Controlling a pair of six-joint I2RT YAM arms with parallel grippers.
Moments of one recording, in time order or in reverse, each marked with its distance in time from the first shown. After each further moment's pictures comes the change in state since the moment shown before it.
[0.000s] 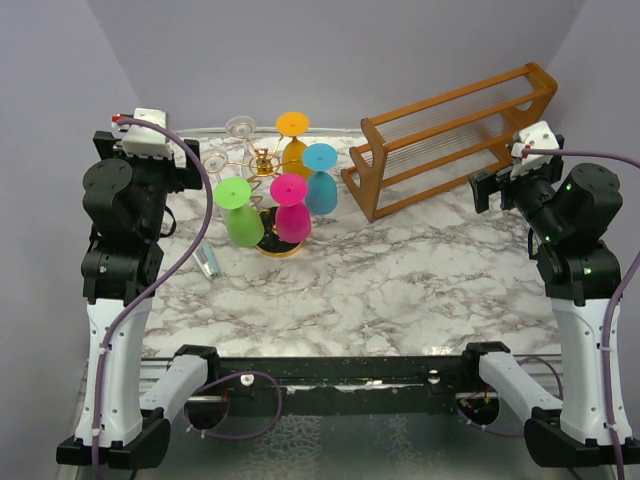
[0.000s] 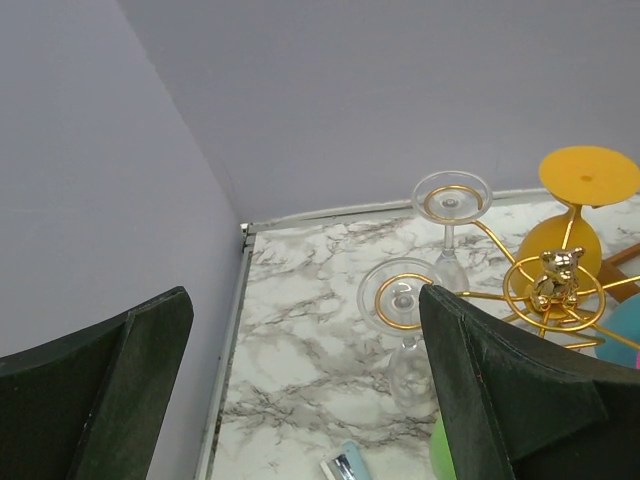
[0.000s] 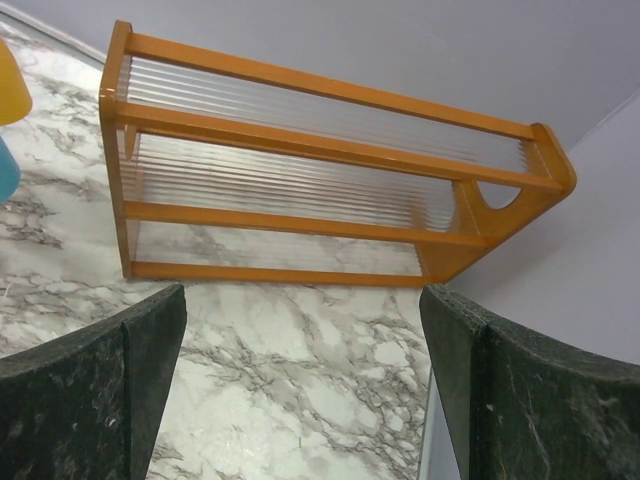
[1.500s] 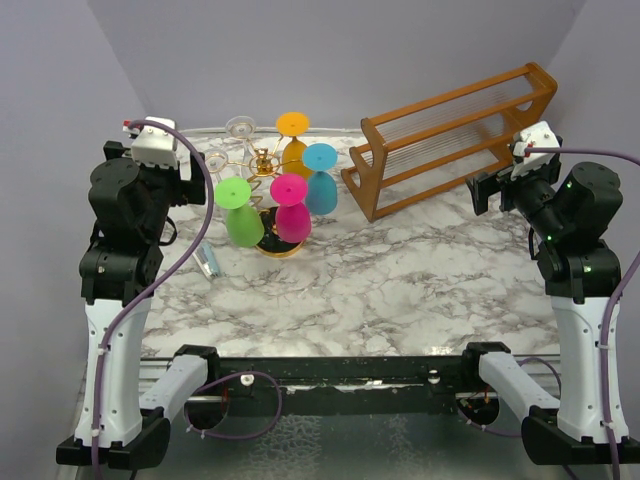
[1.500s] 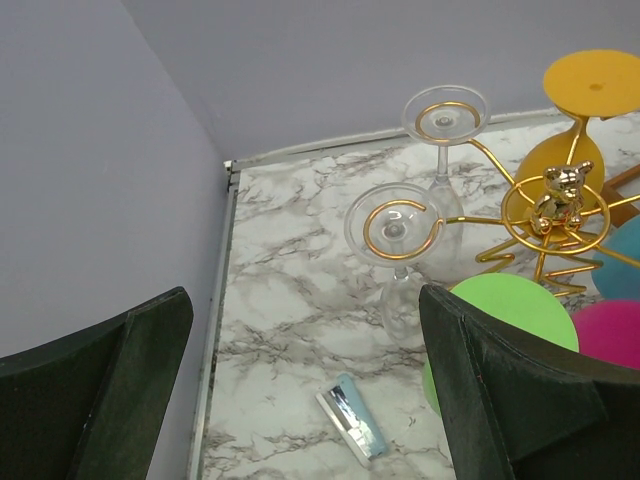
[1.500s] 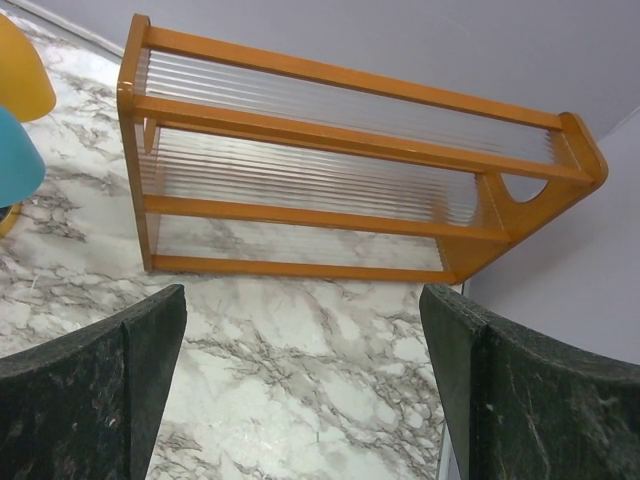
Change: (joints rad) left arm 0.000 0.005 0.021 -0.174 0.012 -0.004; right arm -0.036 0.006 0.000 -0.025 -0.074 0.032
